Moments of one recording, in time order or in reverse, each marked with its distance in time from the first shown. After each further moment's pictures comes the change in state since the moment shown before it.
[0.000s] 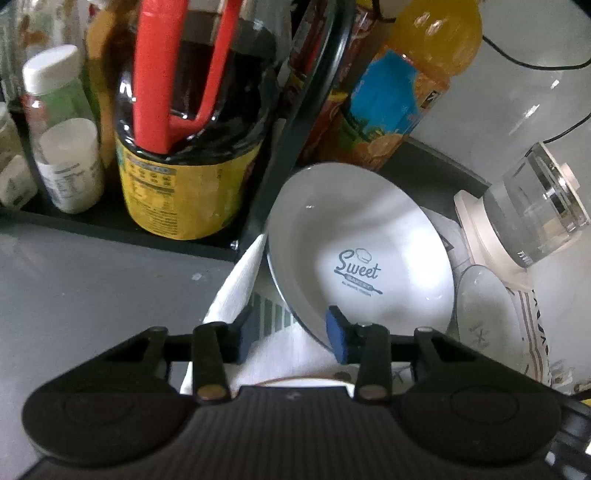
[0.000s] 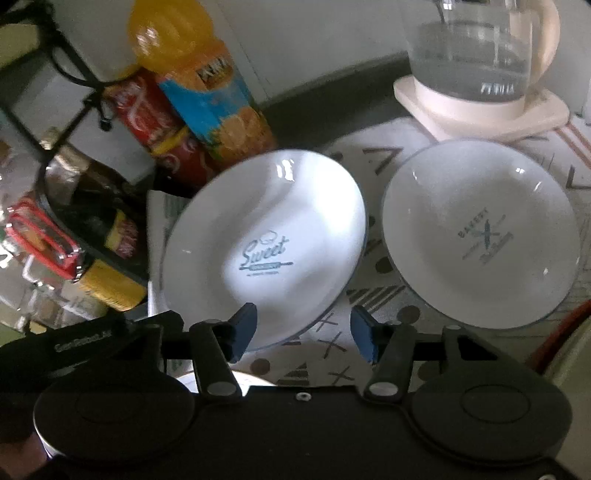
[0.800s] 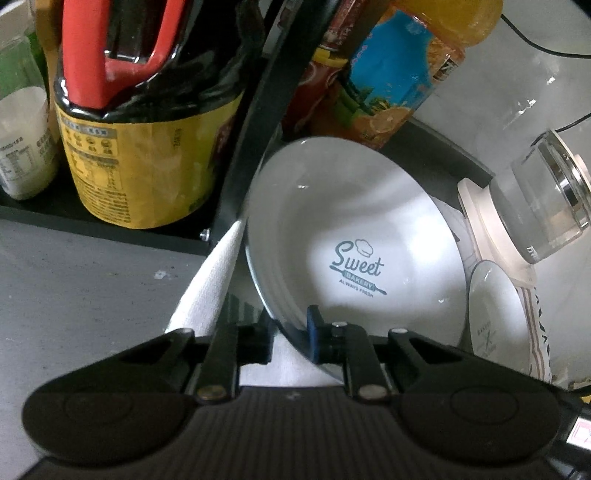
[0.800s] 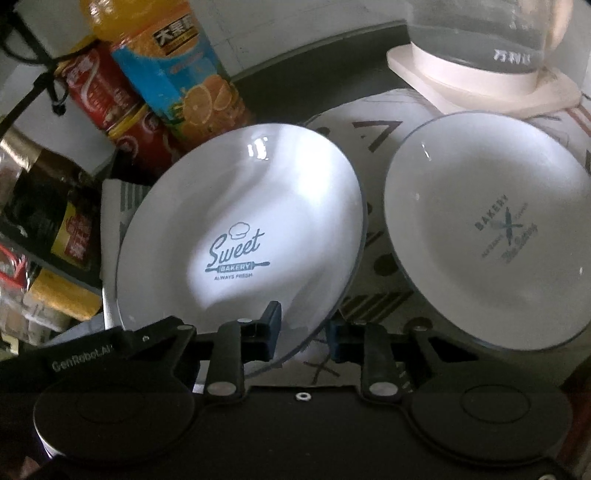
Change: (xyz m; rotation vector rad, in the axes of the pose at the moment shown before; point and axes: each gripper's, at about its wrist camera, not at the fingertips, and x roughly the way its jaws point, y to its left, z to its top) left arm 0.040 -0.002 -0.003 -0.012 0.037 -0.039; right arm 0.046 -0.005 0.005 0.023 0.047 -0.045
